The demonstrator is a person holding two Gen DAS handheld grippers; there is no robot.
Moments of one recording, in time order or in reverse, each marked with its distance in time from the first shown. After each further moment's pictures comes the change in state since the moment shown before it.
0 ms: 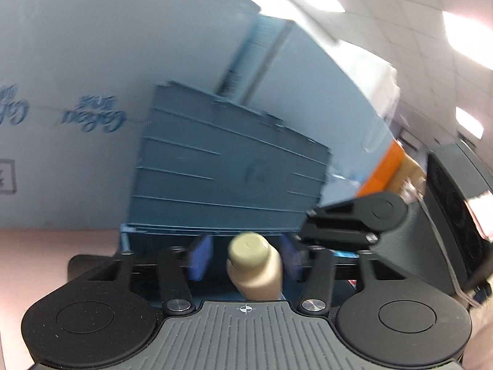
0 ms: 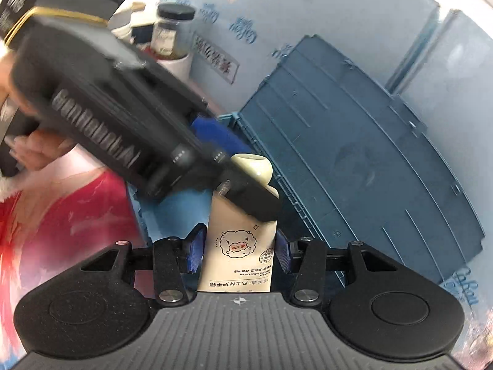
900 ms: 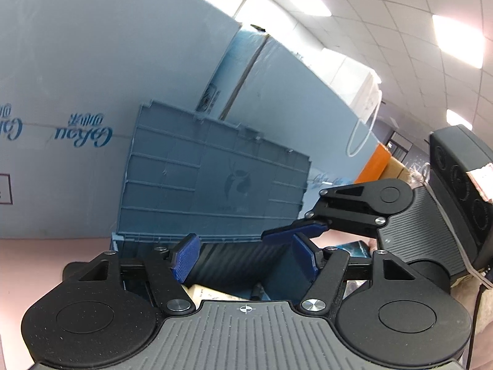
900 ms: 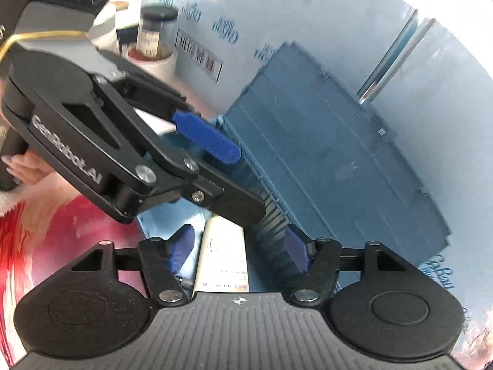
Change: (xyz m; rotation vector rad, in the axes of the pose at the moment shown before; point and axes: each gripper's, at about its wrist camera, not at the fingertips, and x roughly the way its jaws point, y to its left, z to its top) left arm -0.011 -0.015 0.004 0.042 -0.033 -0.052; right arm -0.037 0.012 0.005 0.071 -0.014 -0.089
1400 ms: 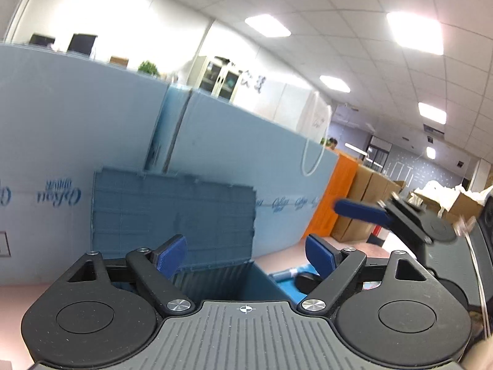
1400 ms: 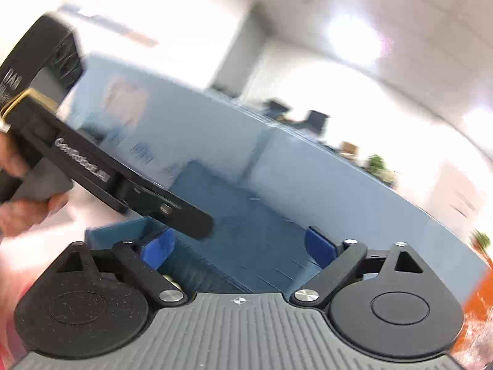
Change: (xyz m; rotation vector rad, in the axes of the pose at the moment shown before) left arm -0.035 -0.052 0.001 0.163 -0.129 -0.050; right arm -0.099 0.064 -0.076 0.234 -0.505 -0.516
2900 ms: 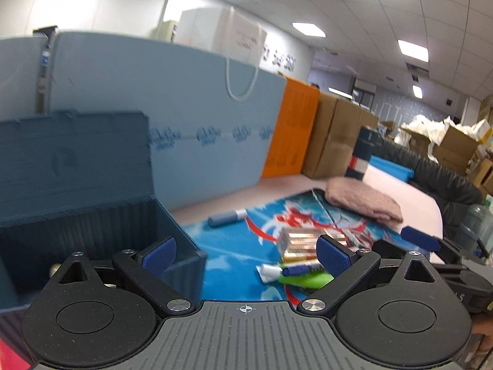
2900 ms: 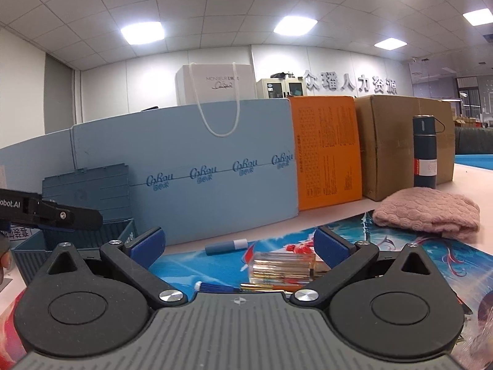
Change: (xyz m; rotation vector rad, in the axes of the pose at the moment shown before) left arm 0.061 -0.108 -0.059 0.136 0.213 -0.034; right arm -0.142 -0.056 -0.131 0.593 0.041 -0.473
